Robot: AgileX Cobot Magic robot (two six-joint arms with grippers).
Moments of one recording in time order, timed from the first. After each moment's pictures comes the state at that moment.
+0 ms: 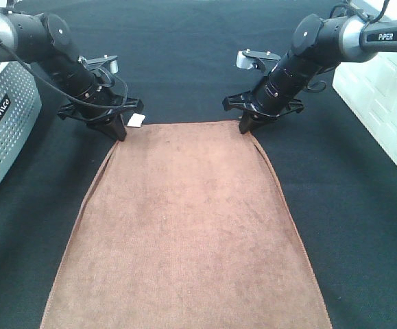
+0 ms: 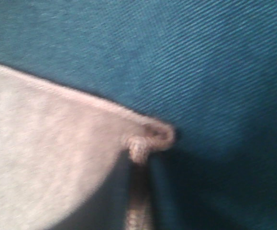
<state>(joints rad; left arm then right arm) -0.20 2.49 -1.99 -0.34 0.88 0.17 0.23 2.48 -1.92 0.36 0.72 -0.31</state>
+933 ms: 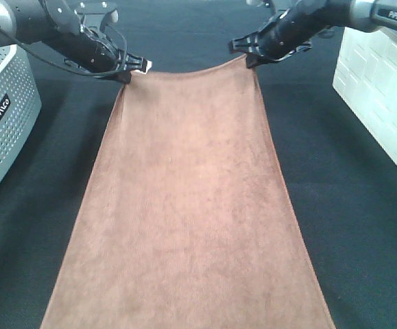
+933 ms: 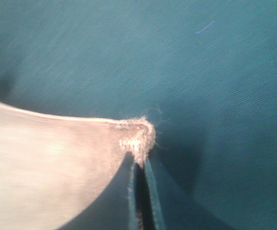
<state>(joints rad) -0.21 2.49 -2.10 -0.35 0.52 0.30 0.20 2.50 -2.19 0.30 0.57 -0.31</state>
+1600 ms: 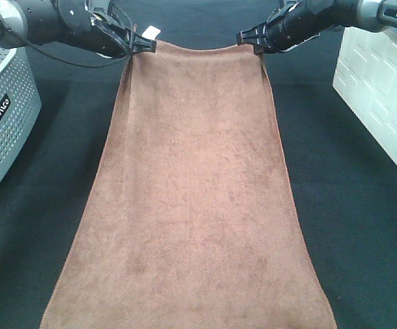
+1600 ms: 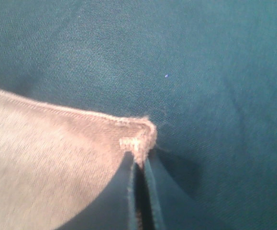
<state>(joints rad) -0.24 2.49 -2.10 -0.33 0.24 0.32 0.18 2.50 -2.19 0.33 0.44 -0.39</state>
